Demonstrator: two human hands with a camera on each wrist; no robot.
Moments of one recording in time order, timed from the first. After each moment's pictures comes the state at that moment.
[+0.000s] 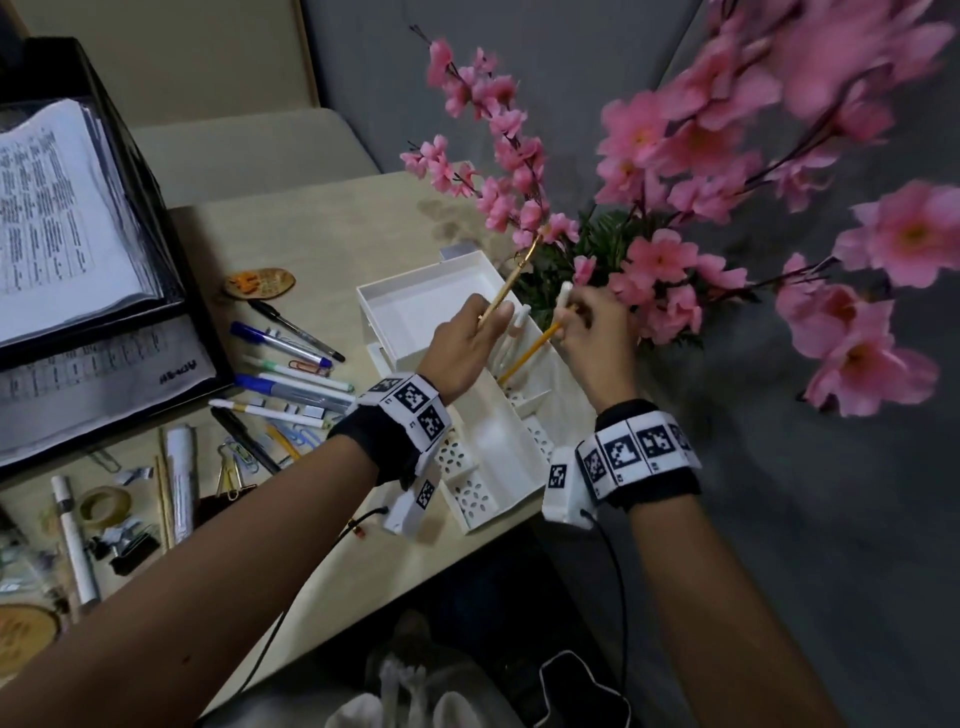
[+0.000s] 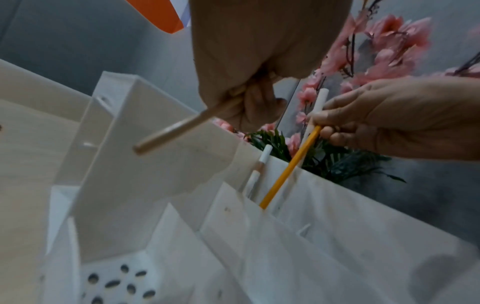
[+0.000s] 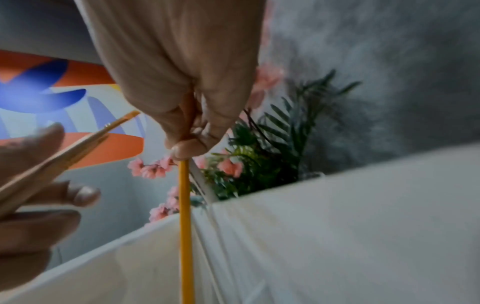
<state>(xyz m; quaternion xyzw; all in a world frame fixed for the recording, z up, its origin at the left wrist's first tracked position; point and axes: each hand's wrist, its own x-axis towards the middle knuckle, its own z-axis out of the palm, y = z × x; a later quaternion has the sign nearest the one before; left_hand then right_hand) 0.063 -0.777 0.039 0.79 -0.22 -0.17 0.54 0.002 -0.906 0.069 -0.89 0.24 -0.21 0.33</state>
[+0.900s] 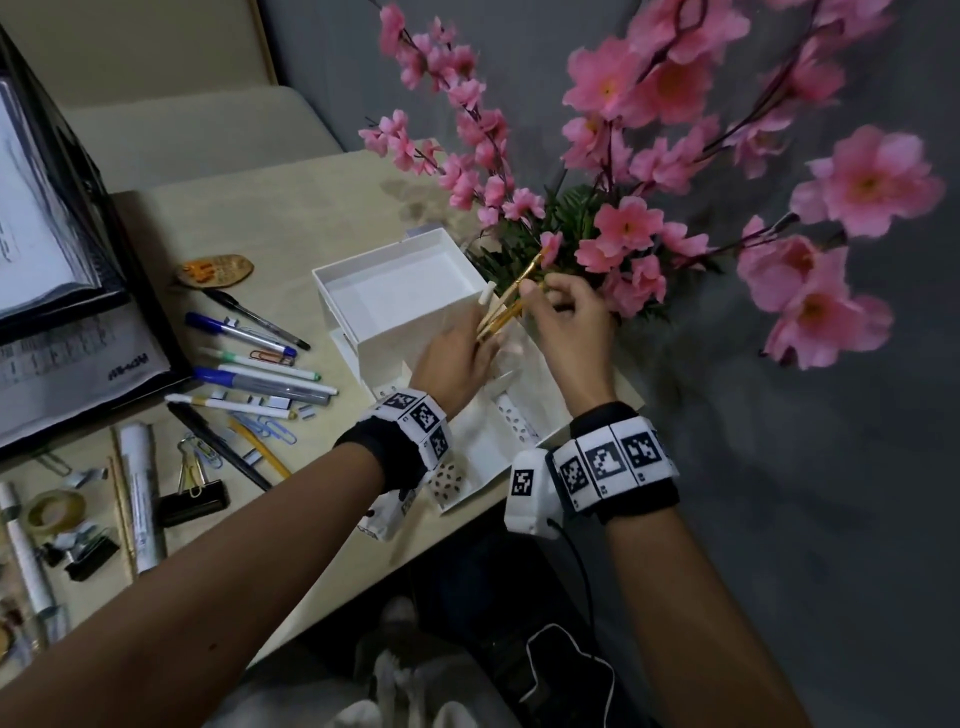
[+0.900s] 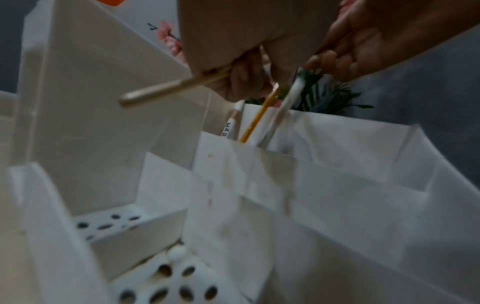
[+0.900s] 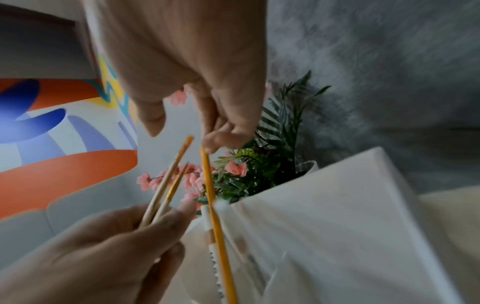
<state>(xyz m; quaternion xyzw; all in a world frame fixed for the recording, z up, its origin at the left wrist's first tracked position) 0.038 -0.796 0.008 0.85 -0.31 -0.06 0.42 -0.018 -0.893 0.076 -0.77 0.31 -0.21 0.51</state>
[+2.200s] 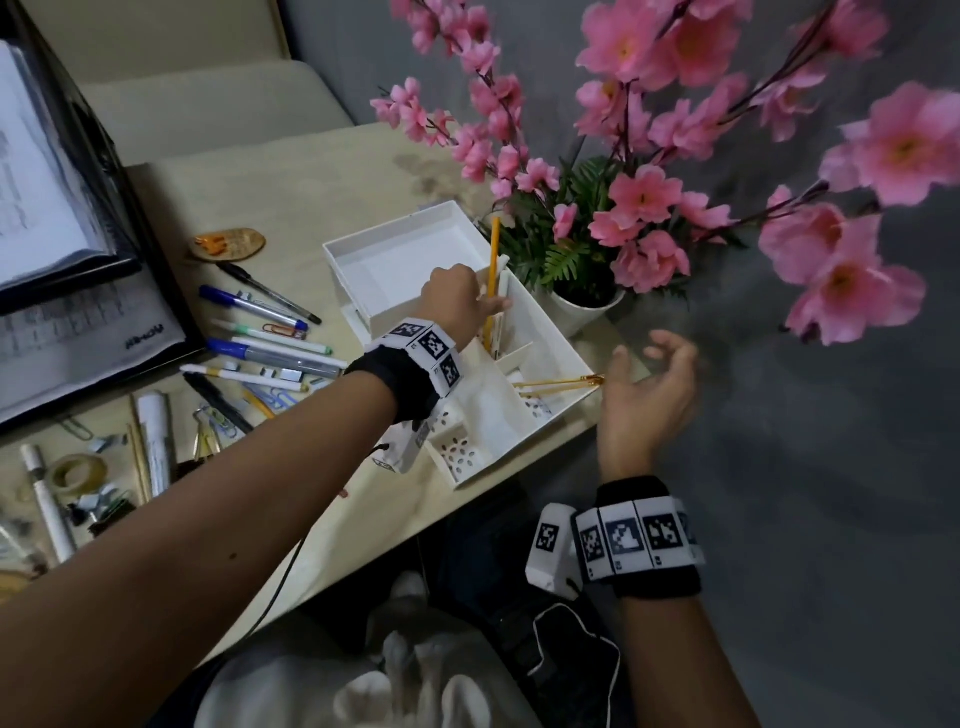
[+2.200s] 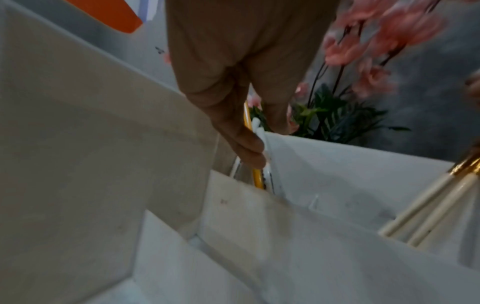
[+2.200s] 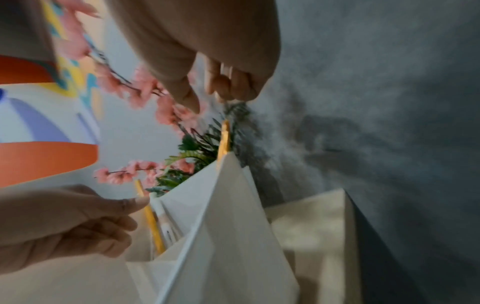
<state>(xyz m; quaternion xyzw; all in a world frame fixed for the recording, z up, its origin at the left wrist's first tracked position) 0.069 -0.804 0.032 0.90 -0.22 -0.16 0.35 -0.087 -0.894 0.042 -0.73 0.42 -0.43 0.33</state>
